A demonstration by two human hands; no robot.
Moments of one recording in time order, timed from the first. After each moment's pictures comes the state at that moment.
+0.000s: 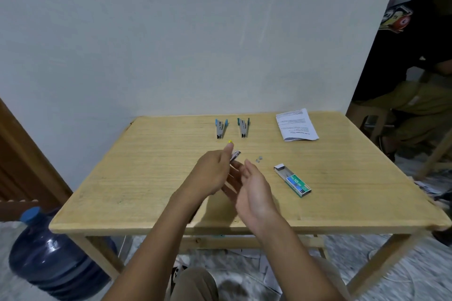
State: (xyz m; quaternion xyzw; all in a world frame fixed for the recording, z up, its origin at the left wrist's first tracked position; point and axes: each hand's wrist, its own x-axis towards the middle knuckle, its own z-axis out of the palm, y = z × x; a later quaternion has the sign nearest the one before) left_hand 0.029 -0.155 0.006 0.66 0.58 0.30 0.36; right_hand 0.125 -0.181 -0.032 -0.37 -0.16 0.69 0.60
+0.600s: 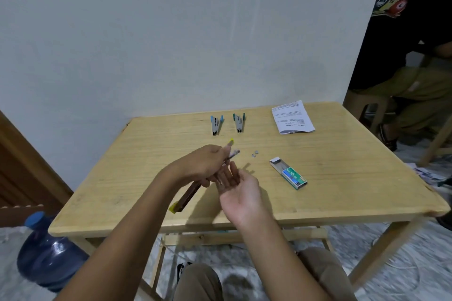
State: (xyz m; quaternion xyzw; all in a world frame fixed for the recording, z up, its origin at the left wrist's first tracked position) left_hand 0.026 -0.139 0.024 0.68 0.56 0.15 0.45; right_hand 0.114 -0.185 -0.032 -0.25 0.07 0.73 0.64
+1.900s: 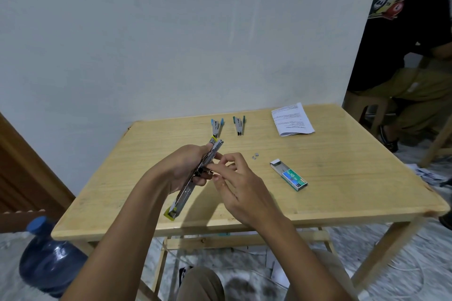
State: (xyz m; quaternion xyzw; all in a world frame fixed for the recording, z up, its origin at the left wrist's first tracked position) left_hand 0.004 -0.145 0.035 0.53 0.55 0.26 0.59; right_hand 0.146 -0.198 -0.039 -0.48 -0.76 0.13 0.41
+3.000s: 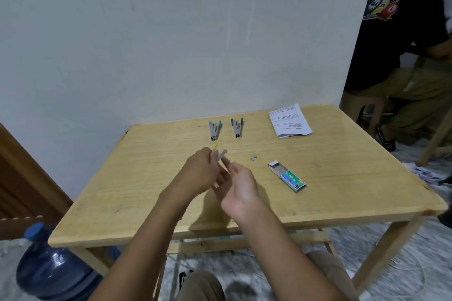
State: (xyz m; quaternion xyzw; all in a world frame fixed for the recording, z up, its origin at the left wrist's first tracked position) left_hand 0.025 -0.147 0.012 0.69 0.63 0.24 0.28; right_hand 0.113 -0.171 -0.022 -0.30 -0.01 0.75 0.59
